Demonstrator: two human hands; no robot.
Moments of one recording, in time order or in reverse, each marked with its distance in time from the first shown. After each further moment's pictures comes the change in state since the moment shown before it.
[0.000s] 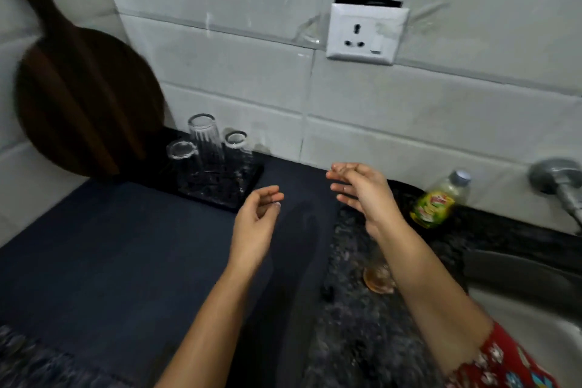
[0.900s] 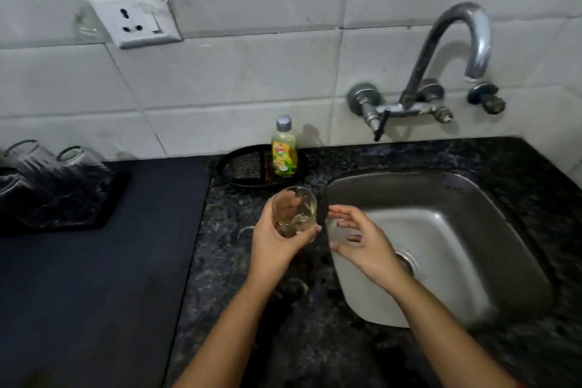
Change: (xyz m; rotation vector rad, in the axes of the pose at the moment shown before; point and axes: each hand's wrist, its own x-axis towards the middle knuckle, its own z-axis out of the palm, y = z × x) left_hand -0.142 -0.026 0.234 0.115 -0.371 0.099; right_hand -0.153 0.112 -0.264 -0.349 0.100 -0.104
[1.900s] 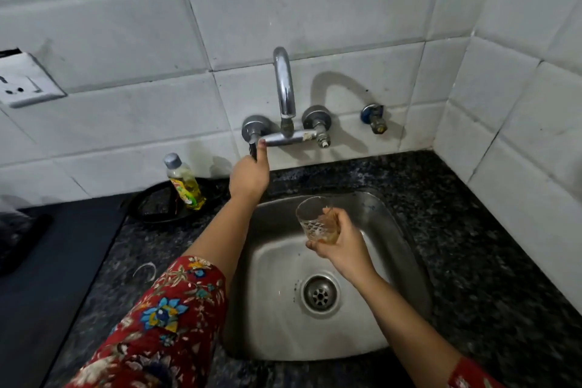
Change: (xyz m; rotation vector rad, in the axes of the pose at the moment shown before) left_hand 0.114 0.094 0.222 0.726 0.126 -0.126; right_hand 0.009 0.091 -0.183 0.086 0.225 0.051
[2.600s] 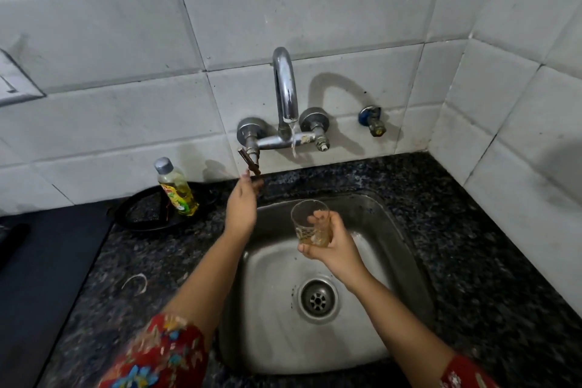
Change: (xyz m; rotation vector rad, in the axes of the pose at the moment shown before) left_hand -0.009 -0.057 0.023 -0.579 -0.168 -0.007; right_hand 0.014 0.005 0.015 0.170 -0.076 0.042
